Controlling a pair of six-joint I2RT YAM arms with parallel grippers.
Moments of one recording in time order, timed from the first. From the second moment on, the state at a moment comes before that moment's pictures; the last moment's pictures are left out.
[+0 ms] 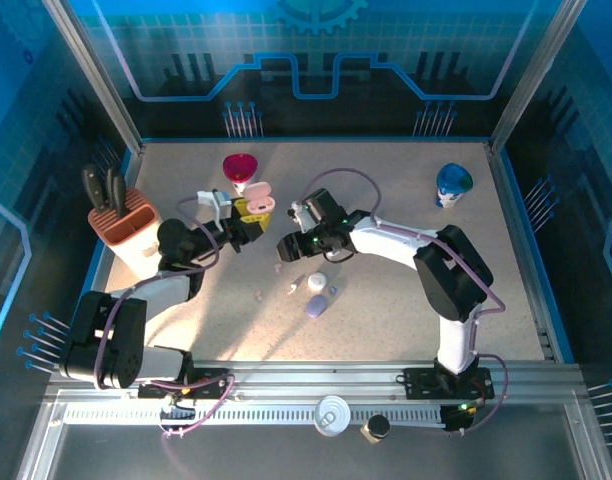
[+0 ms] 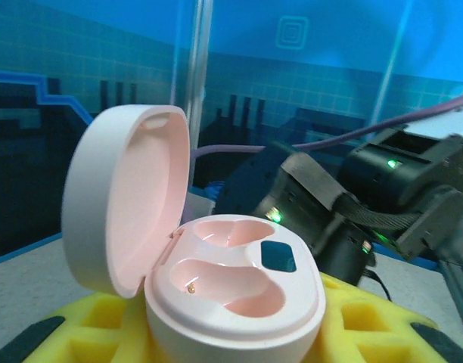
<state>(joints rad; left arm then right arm) -0.10 1.35 0.47 1.17 0.90 -0.36 0.72 1.91 1.30 -0.32 -0.33 0.34</state>
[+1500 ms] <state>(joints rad) 0.04 1.22 0.44 1.06 0.69 -0.38 0.95 2.15 1.56 -0.59 0.27 0.08</state>
